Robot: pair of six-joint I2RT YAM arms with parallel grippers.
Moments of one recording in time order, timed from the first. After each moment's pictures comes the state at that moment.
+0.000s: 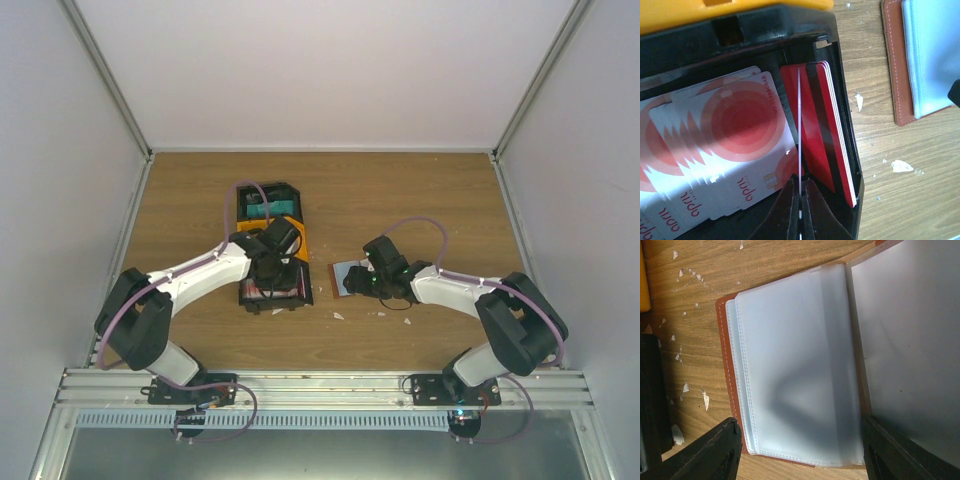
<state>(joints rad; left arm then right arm) -0.65 1.53 1.01 -0.74 0.14 -0.59 0.63 1.50 0.67 -0.18 -0.13 0.73</state>
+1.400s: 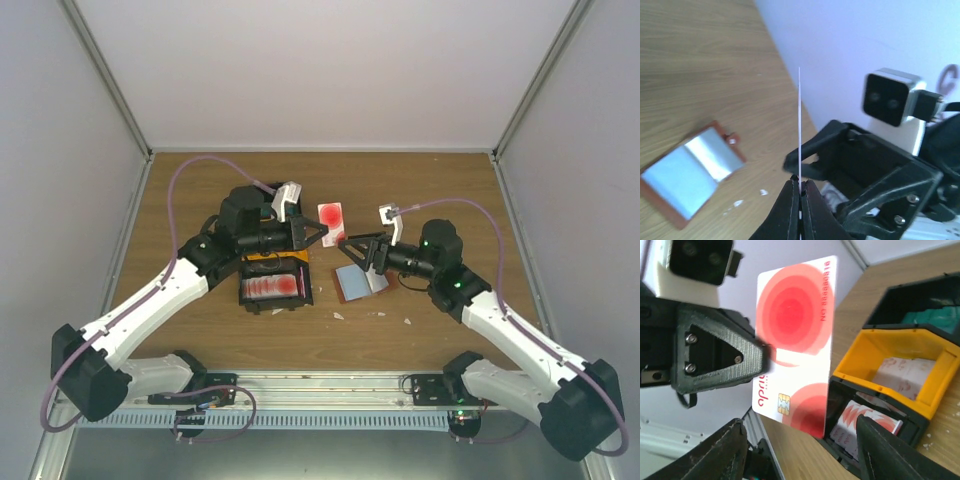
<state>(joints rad) -0.63 1.20 1.06 -0.27 0.46 -0.73 0.54 0.99 0.67 0.12 -0.60 0.63</state>
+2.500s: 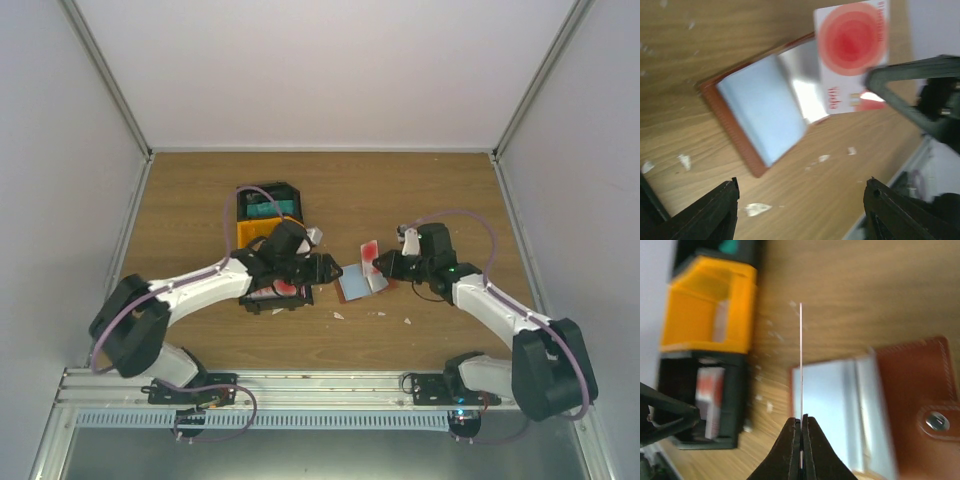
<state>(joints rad) -0.72 1.42 0.88 -0.18 0.37 -0.77 0.31 1.20 0.59 -0.11 -0.50 0.54</state>
